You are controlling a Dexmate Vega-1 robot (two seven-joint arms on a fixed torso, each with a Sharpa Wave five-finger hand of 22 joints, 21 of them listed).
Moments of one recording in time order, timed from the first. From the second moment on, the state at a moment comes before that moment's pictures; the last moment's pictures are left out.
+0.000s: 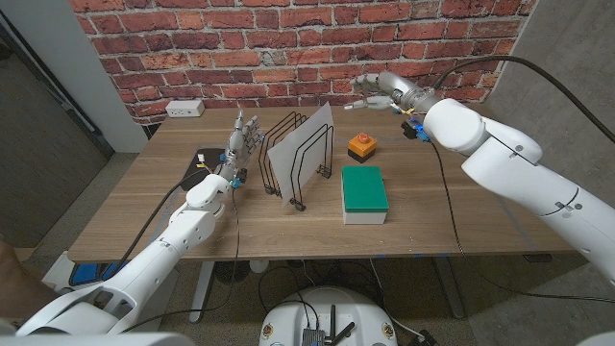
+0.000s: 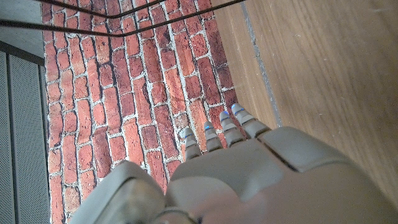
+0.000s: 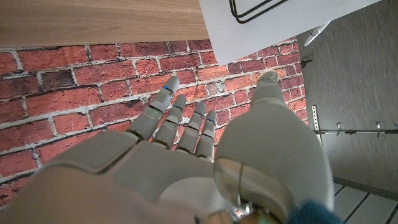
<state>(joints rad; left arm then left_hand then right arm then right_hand) 0.84 0.51 0.37 -1.30 -0.65 -0.29 -0.03 0.01 0.03 -0.02 0.12 0.33 0.07 -0.21 0.19 0.19 0.05 -0.11 0.21 0.19 0.11 -0.04 0.18 0.18 0.12 0.02 0.21 0.19 -0.78 -0.87 -0.43 -2.33 -0.08 -0.65 0.05 0.83 0.05 0.09 -0.05 0.18 0.30 -0.10 0.20 0.19 0.36 -0.10 0.19 0.26 0.28 -0.04 0.20 0.42 0.47 -0.02 0.32 0.16</state>
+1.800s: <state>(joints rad) 0.84 0.51 0.37 -1.30 -0.65 -0.29 -0.03 0.01 0.03 -0.02 0.12 0.33 0.07 -0.21 0.19 0.19 0.05 -0.11 0.21 0.19 0.11 -0.04 0.18 0.18 0.12 0.02 0.21 0.19 -1.06 -0.64 -0.30 -1.86 0.34 0.03 -0.31 0.48 0.10 0.01 0.09 0.19 0.25 -0.05 0.18 0.18 0.31 -0.05 0.19 0.20 0.17 -0.02 0.20 0.36 0.28 -0.03 0.18 0.16</state>
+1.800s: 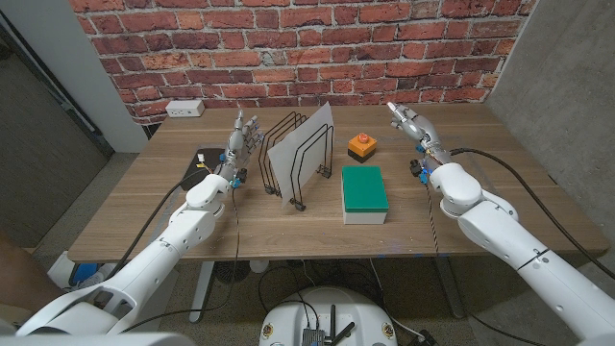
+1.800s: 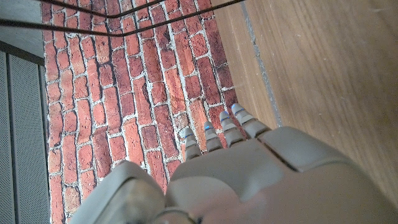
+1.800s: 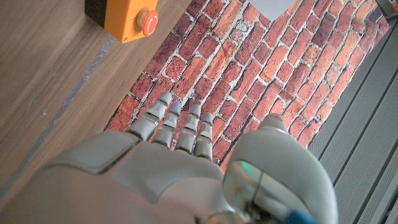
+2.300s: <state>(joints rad) 0.84 0.51 0.37 -1.30 -0.65 -0.29 -0.03 0.01 0.03 -0.02 0.12 0.33 0.07 -0.21 0.19 0.19 0.05 -0.11 0.21 0.19 0.11 -0.04 0.18 0.18 0.12 0.02 0.21 0.19 -1.07 -0.56 -0.31 -1.66 0.43 0.28 -0.26 0.40 0.13 -0.01 0.13 0.21 0.24 -0.03 0.18 0.18 0.29 -0.04 0.18 0.19 0.15 -0.02 0.20 0.35 0.26 -0.04 0.18 0.17</state>
